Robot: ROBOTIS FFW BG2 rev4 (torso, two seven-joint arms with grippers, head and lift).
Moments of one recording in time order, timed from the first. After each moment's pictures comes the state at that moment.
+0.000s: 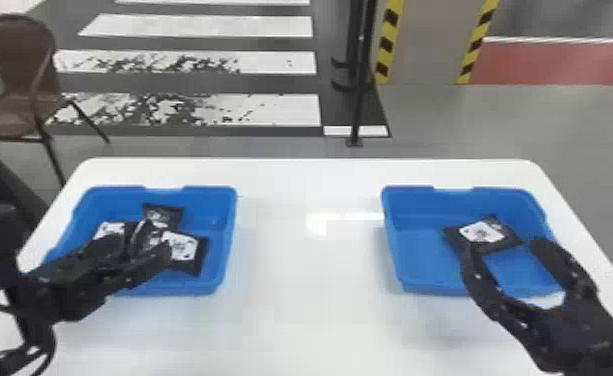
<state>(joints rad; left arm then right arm) 0.30 0.14 0.36 -2.16 0.23 0.80 -0.62 0.61 -0.03 -0.19 -2.13 -0.20 -0.03 0.39</state>
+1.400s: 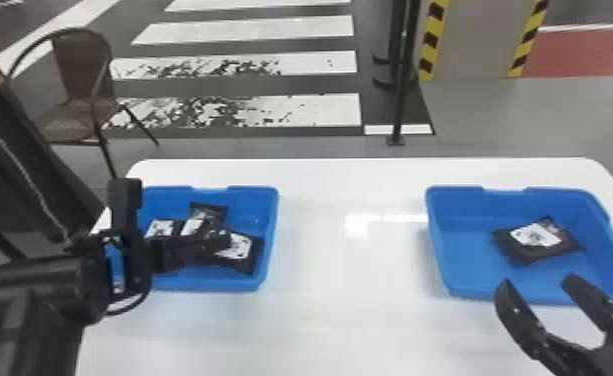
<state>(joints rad) -0.09 0.19 0.25 -1.70 0.10 1.00 -0.60 0.67 -0.04 -0.15 -2.12 -0.30 0.03 0.40</state>
